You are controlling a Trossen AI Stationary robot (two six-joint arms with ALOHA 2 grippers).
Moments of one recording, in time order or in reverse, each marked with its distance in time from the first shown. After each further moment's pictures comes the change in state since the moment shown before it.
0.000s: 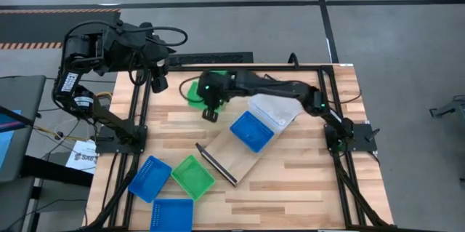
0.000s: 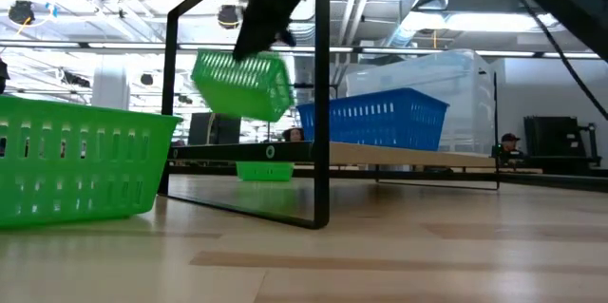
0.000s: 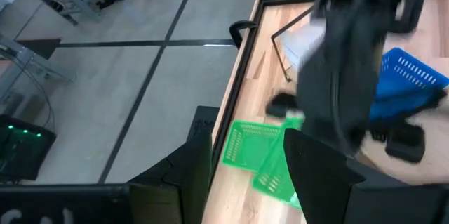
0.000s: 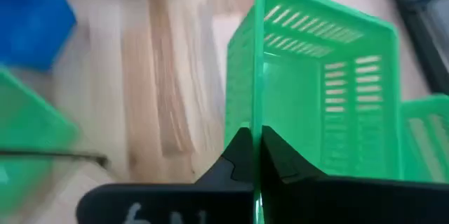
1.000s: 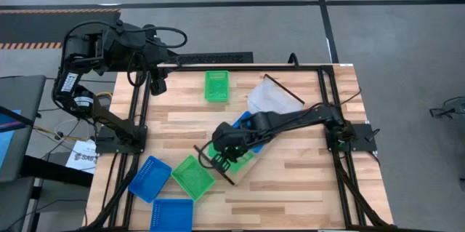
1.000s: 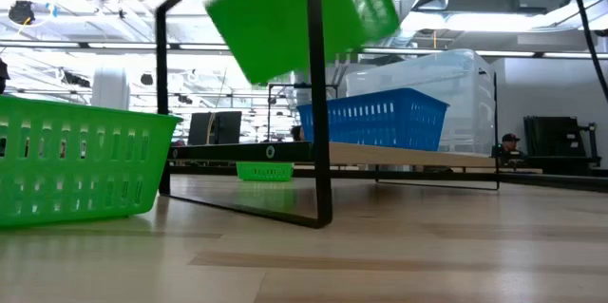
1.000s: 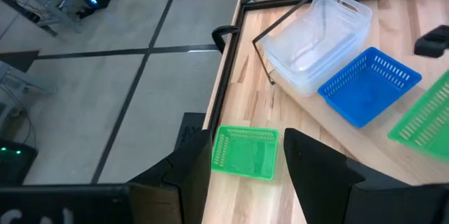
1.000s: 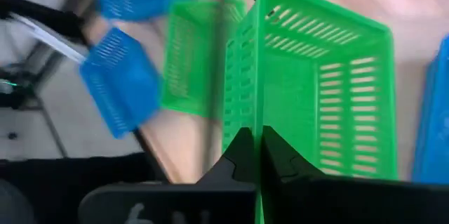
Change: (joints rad) left arm 0.000 0.000 0.000 0.004 0.070 0.032; right arm 0.372 -0.178 -0.098 -0.255 0.027 0.877
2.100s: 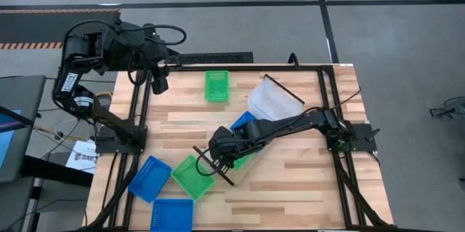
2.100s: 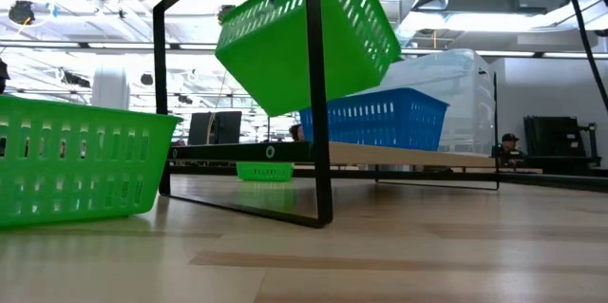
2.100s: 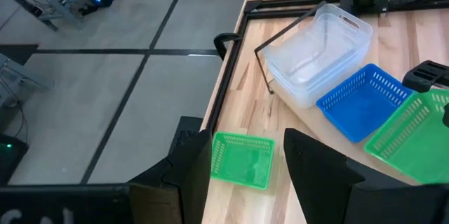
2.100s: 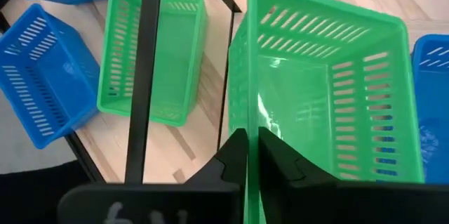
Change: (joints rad) left arm 0.000 0.000 0.000 0.028 -0.001 -0.055; right arm 0.022 0.070 -0.008 0.000 0.075 -0.034
